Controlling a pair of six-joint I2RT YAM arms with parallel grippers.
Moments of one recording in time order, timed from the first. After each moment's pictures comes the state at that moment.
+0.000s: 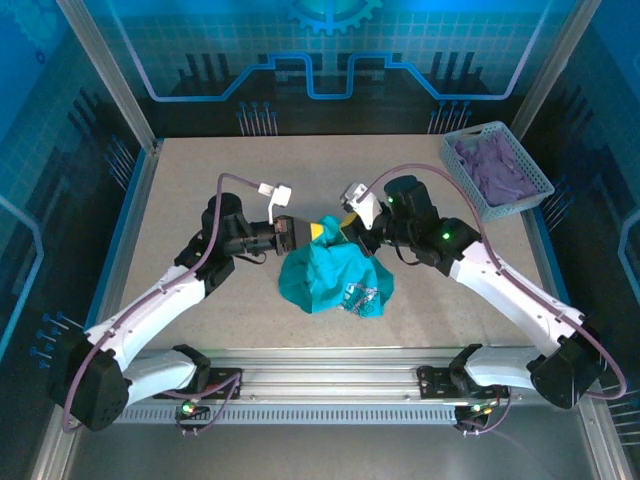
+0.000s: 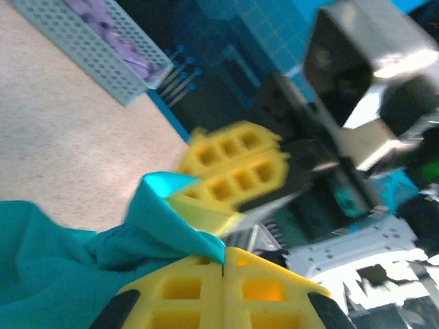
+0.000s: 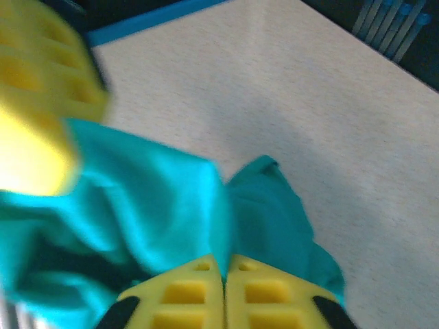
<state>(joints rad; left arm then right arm) -0.45 1.13 0.80 0.16 0.76 -0.72 0.64 1.24 1.15 -0.50 -0.33 -0.18</state>
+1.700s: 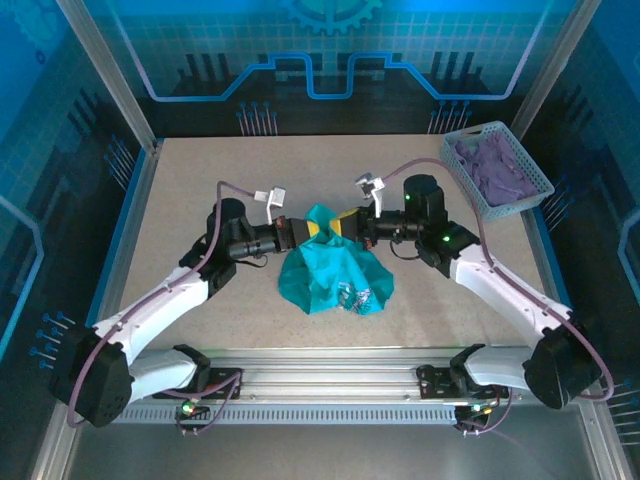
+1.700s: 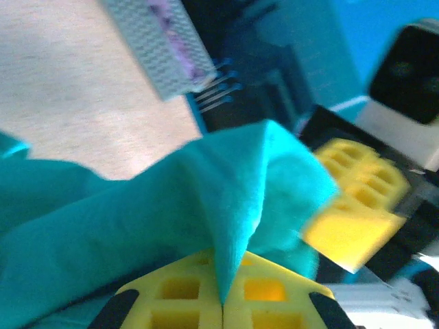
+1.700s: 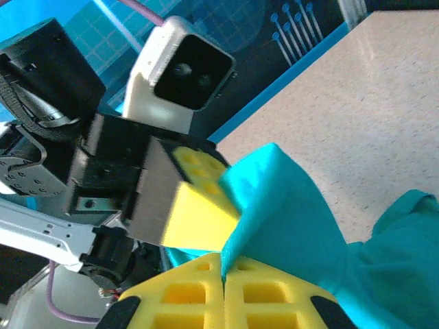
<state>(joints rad) -0.44 1.16 0.72 0.26 0.71 -0.93 0.50 1.23 0.98 -0.07 -0.75 0.35</state>
